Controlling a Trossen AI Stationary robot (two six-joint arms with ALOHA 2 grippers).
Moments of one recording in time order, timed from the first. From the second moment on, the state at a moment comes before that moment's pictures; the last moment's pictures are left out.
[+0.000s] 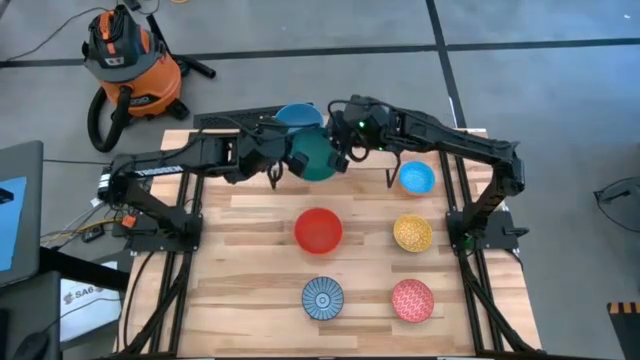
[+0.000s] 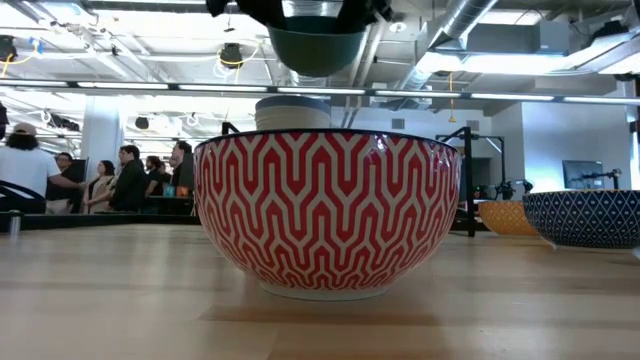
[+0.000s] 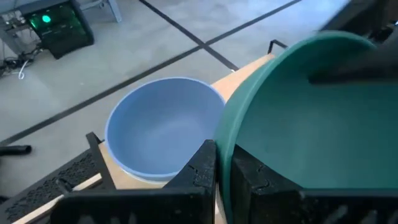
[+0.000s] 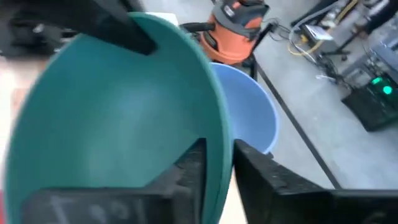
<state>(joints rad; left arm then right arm) 0.09 1.46 1.58 -0.71 -0.77 -0.44 -0.25 1.68 1.85 -0.79 0.34 -0.19</state>
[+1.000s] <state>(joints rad) 0.41 1.39 1.74 -0.76 -0.53 -0.05 -0.52 1.99 2.25 -0.84 0.05 0.03</state>
